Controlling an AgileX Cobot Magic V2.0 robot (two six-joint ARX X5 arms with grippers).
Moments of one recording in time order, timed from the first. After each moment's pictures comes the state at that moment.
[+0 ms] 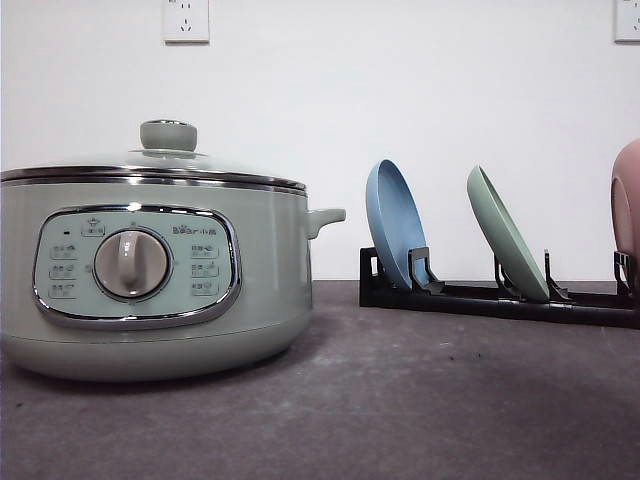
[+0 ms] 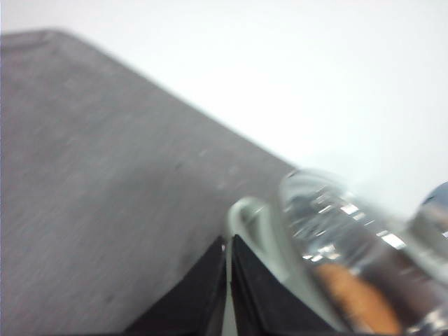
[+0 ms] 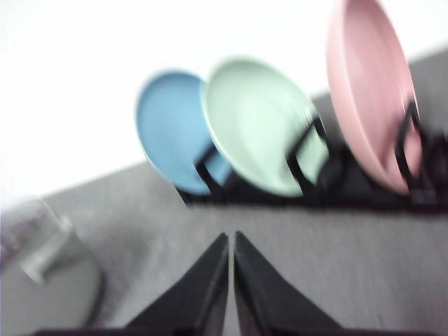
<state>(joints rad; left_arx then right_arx) 0.07 0.02 0.17 -0.21 0.07 -0.52 -0.04 0.01 0.14 -0.14 -0.26 0.45</state>
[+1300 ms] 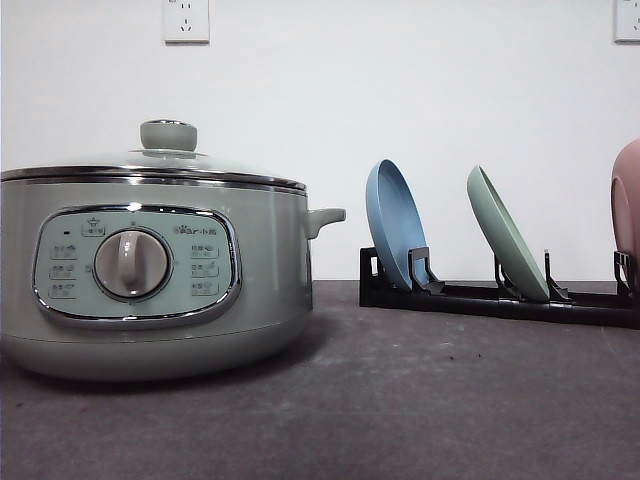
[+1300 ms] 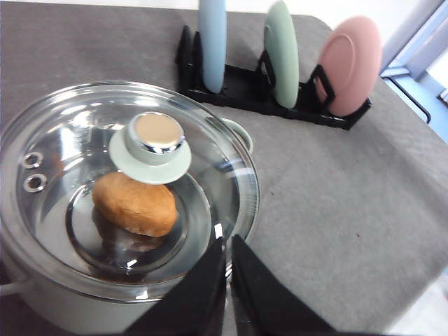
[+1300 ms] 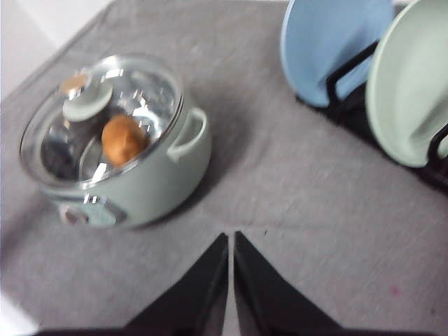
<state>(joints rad) -0.10 0.75 1.05 -0.83 0.58 -0.02 0.04 0.82 1.11 -0.91 -0.58 -0.03</state>
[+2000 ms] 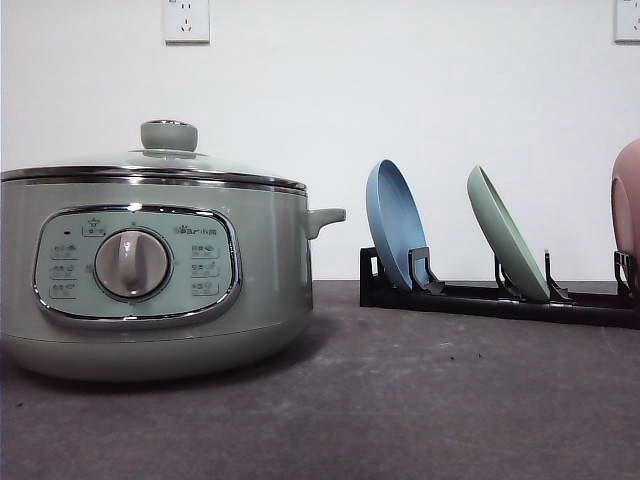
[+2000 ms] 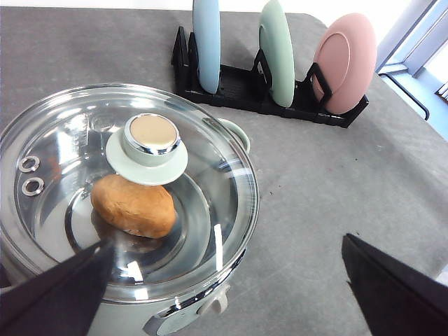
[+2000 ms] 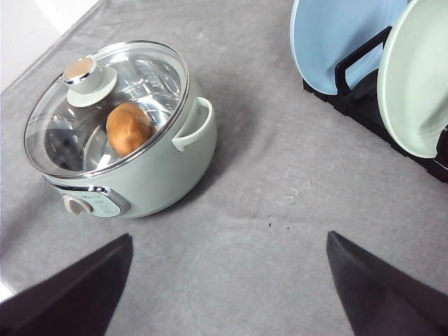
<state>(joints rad) -0.10 0.75 1.05 -0.83 0.58 -0.02 0.05 0.82 1.11 -0.92 -0.57 -0.04</state>
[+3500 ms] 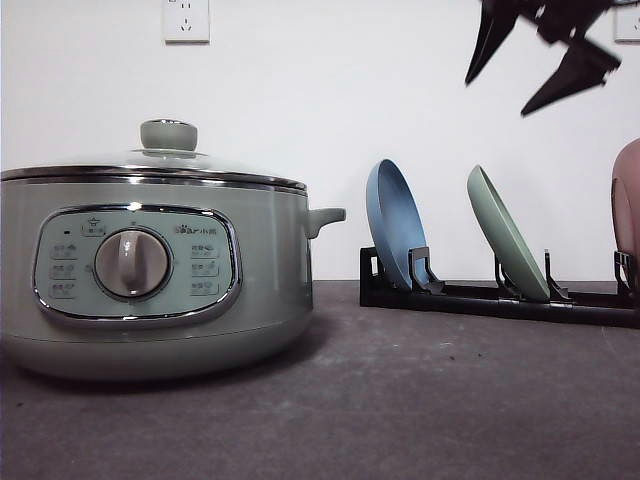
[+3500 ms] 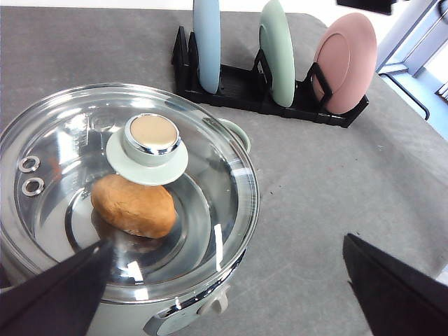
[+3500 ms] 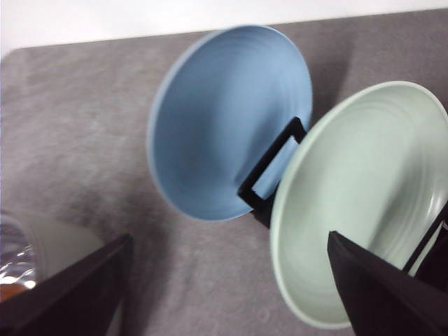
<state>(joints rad) -0.10 0.75 1.05 -0.83 0.58 -0.02 0.05 1.74 1.75 -0.71 -0.44 0.17</state>
